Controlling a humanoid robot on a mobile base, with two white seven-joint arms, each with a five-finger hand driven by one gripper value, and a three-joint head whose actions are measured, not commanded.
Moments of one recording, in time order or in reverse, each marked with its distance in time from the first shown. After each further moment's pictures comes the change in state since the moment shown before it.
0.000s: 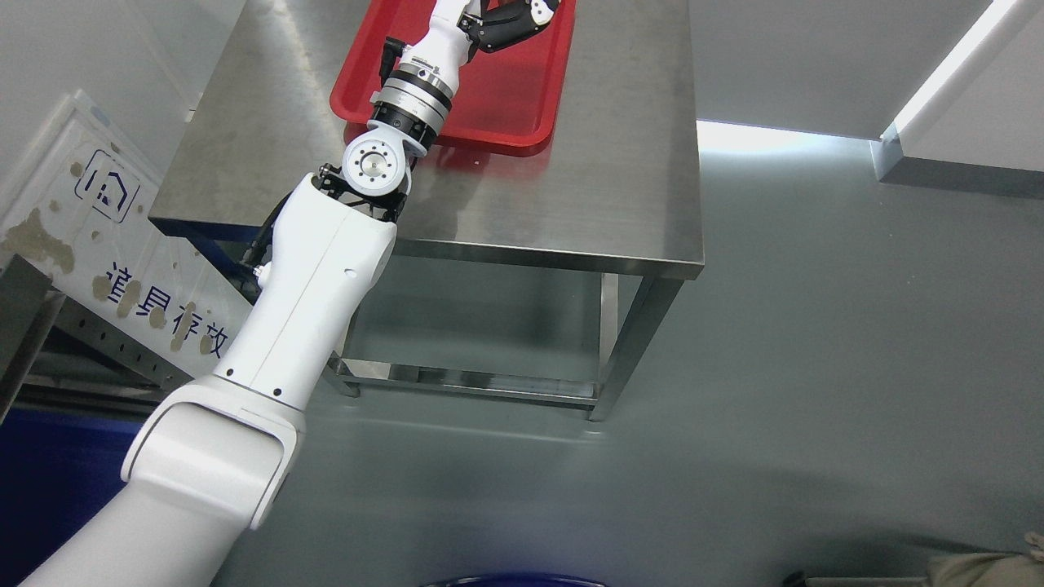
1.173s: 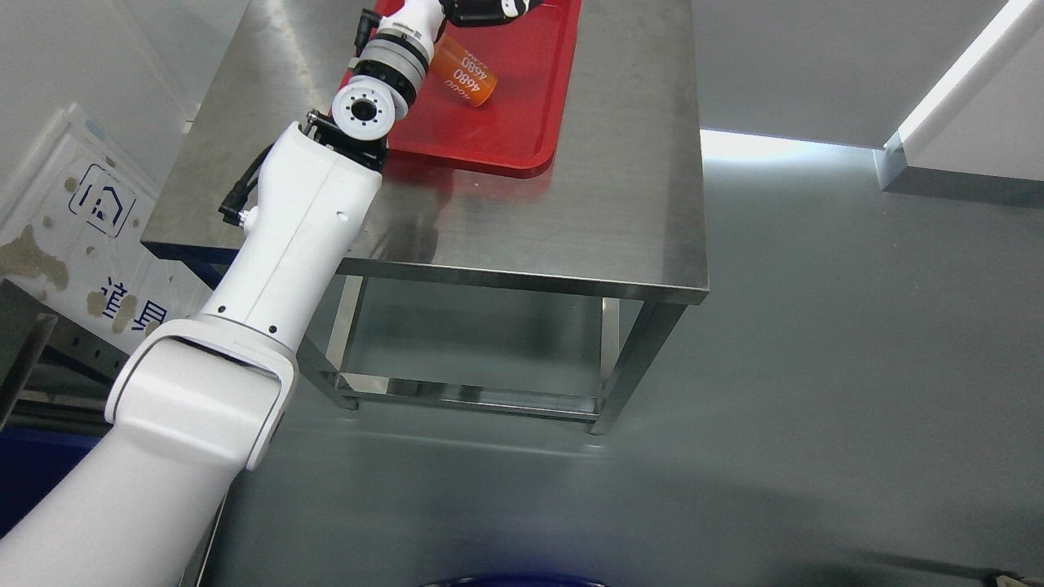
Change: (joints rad) left arm -0.176 0.000 0.023 0.231 -0.036 0.085 0.018; right arm 0.000 0.000 0.000 0.000 0.000 0.000 0.000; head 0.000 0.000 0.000
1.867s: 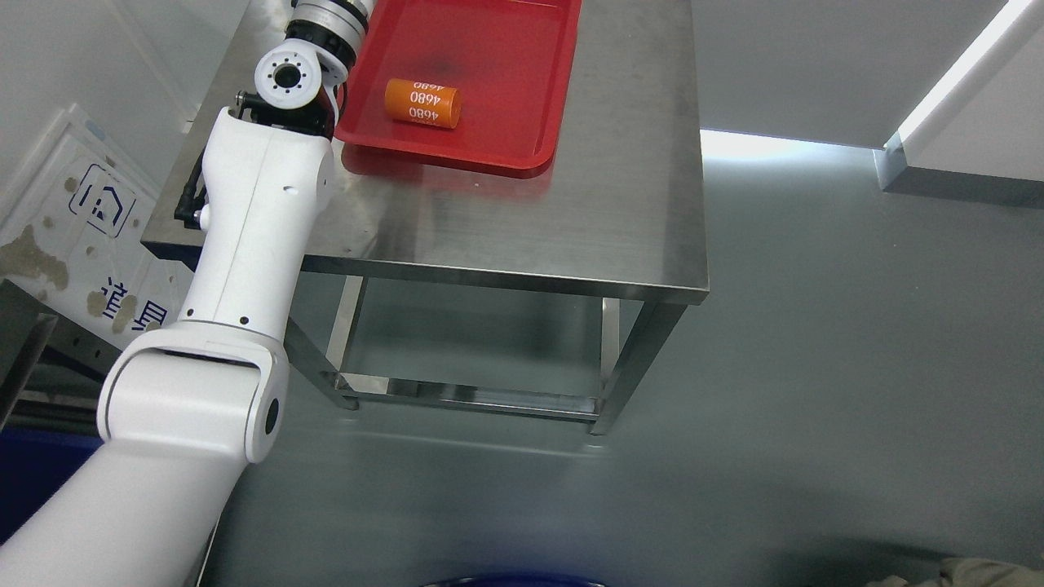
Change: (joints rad) left arm 0.078 0.000 0.293 -0.097 0.002 -0.030 -0.178; right arm 0.000 0.000 0.000 0.000 0.000 0.000 0.000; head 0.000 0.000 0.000
